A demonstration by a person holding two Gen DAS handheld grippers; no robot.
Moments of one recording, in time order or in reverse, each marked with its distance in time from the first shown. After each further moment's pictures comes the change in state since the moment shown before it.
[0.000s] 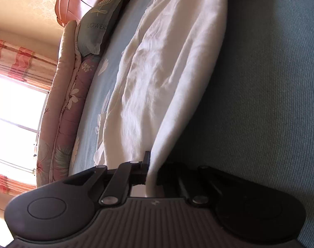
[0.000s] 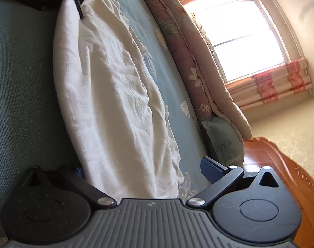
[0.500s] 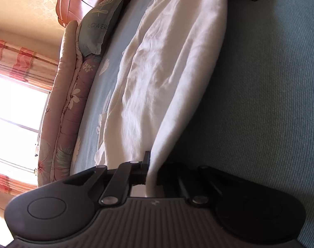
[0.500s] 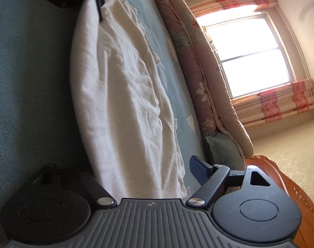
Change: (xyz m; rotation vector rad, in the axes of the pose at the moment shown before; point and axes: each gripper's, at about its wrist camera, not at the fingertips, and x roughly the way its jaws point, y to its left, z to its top) left arm -0.001 -0.002 0.000 -0.004 -0.003 0.010; right arm -0.001 0.011 0.003 -0.080 -0.039 0.031
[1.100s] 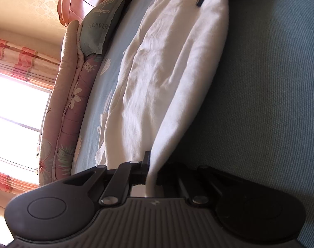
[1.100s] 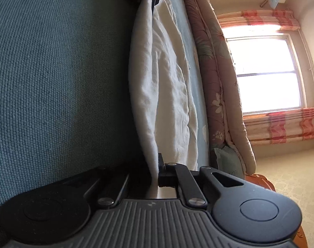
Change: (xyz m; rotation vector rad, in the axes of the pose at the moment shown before) left arm -0.002 -0.003 0.001 -0.001 0.005 0.010; right arm -0.007 0.039 0.002 -0.136 0.001 0.027
